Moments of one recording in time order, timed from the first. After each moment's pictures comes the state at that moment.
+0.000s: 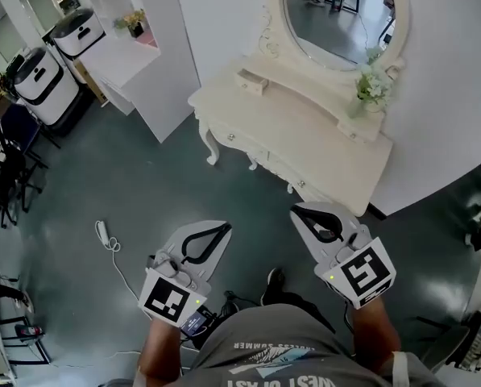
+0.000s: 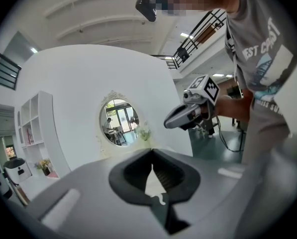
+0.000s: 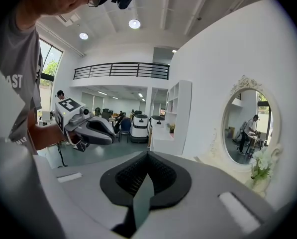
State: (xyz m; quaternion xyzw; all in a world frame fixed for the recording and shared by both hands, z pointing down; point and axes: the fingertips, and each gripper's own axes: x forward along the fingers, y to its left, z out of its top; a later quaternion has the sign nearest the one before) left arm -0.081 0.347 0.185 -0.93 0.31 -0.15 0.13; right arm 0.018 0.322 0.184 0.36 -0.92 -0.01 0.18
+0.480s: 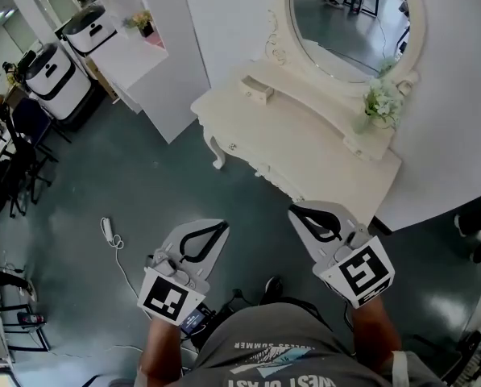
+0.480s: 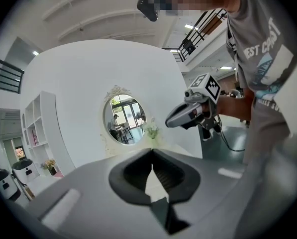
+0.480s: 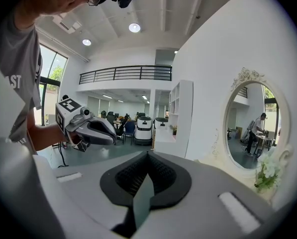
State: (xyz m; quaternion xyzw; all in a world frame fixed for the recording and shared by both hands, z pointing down) left arm -0.036 0.278 0.185 -0.91 0.35 -0.18 0.13; right arm 0.062 0.248 0.187 0.32 -0.93 -0.01 0.17
